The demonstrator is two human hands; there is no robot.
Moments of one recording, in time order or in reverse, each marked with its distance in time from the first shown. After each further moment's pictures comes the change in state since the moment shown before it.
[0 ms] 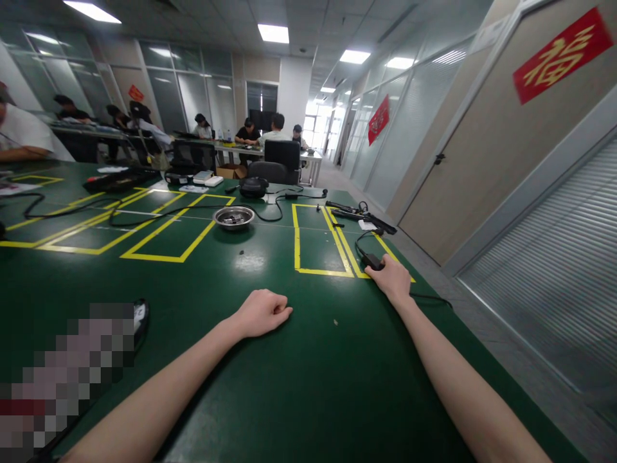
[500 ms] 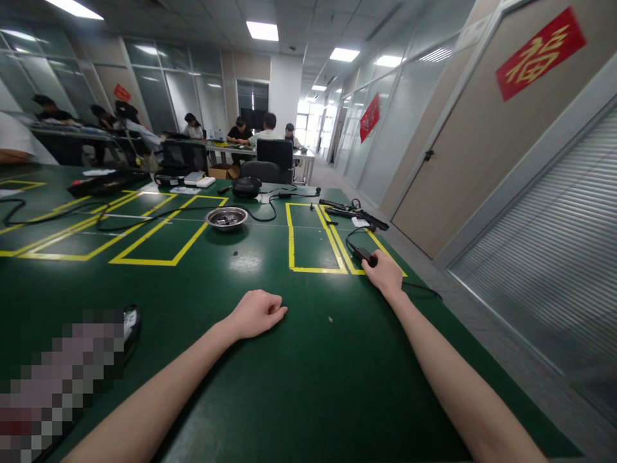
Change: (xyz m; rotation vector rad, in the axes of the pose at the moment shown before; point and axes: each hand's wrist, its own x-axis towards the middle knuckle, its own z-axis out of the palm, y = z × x) left_hand 0.000 -0.003 0.001 0.027 0.003 0.016; right_hand 0.001 0.004 0.007 0.174 0.001 0.005
